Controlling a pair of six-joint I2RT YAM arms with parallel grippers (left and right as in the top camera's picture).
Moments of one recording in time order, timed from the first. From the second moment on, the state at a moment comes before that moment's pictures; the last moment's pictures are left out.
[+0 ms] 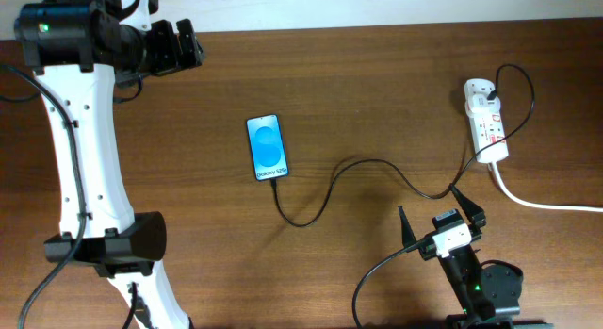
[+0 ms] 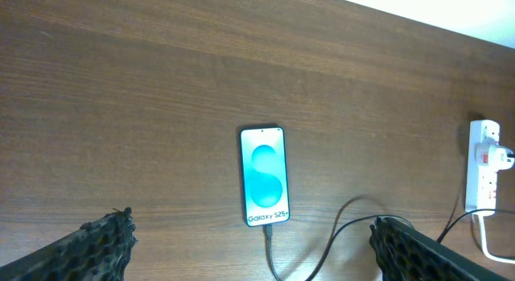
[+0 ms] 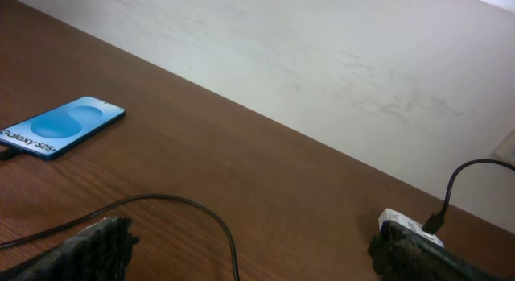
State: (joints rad) left arm 0.02 2.08 2.65 -1.61 0.25 -0.19; right arm 0.03 0.01 0.01 -0.05 -0.27 -0.34
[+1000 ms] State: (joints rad) left arm -0.03 0.30 0.19 0.07 0.14 0.37; right arm 0.03 0.01 0.01 -0.05 -0.27 -0.34
